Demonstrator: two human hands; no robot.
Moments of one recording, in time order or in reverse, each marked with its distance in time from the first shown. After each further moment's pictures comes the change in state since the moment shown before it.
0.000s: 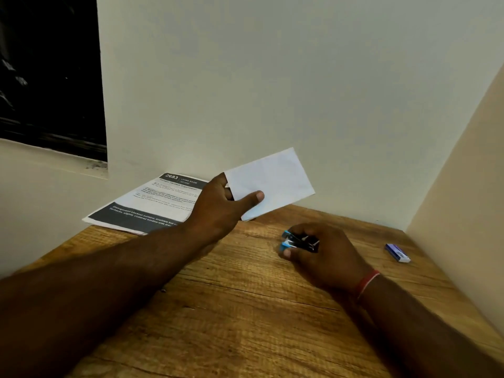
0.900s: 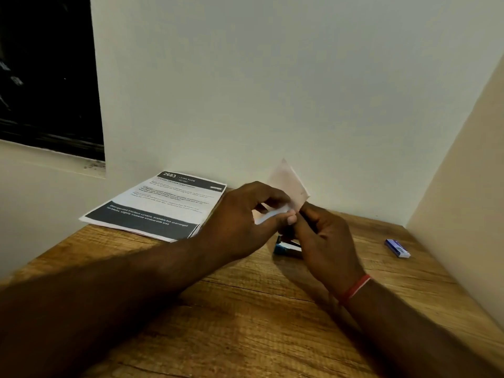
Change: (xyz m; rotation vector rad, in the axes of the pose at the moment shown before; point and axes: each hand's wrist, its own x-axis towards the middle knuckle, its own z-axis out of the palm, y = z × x) left_hand -0.033 0.018 0.022 0.418 -0.173 0.520; right_hand -0.010 -0.035 0.018 0.475 0.213 -0.141
